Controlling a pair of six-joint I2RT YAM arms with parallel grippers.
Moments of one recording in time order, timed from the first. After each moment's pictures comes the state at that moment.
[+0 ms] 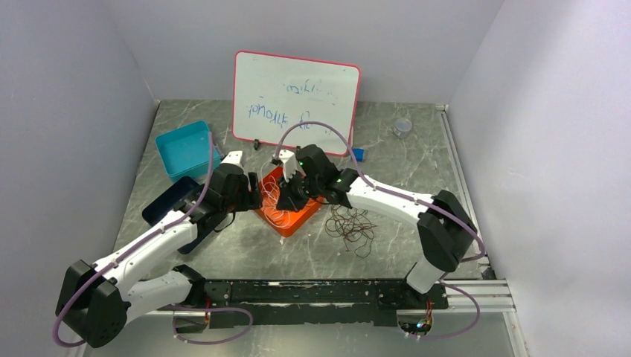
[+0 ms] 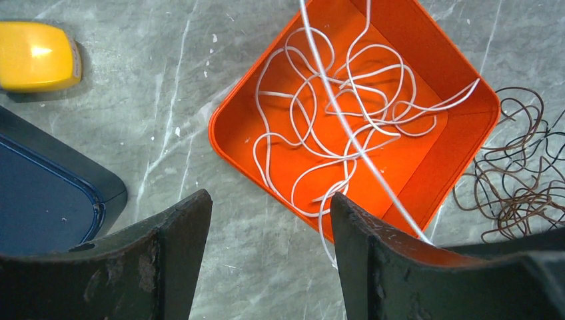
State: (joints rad) left arm -0.56 1.04 0.67 -0.34 -0.20 -0.54; right arm 0.87 1.62 1.14 -0.18 -0.46 0.11
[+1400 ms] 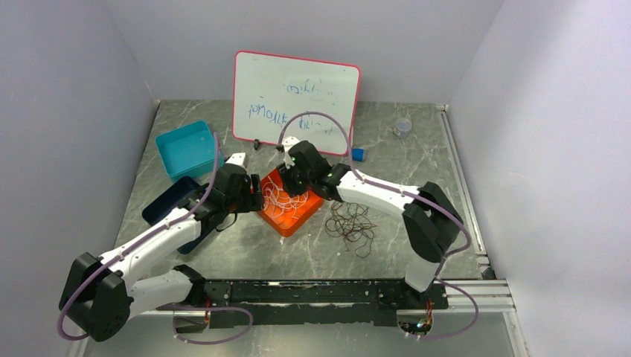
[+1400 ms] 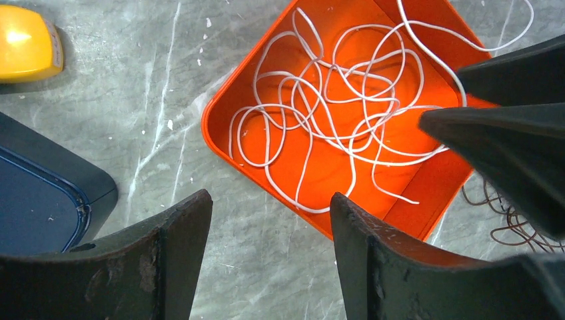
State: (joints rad) left arm -0.56 1.08 0.66 -0.33 -0.18 -0.54; right arm 0.86 1.78 1.23 -0.21 0.02 0.15
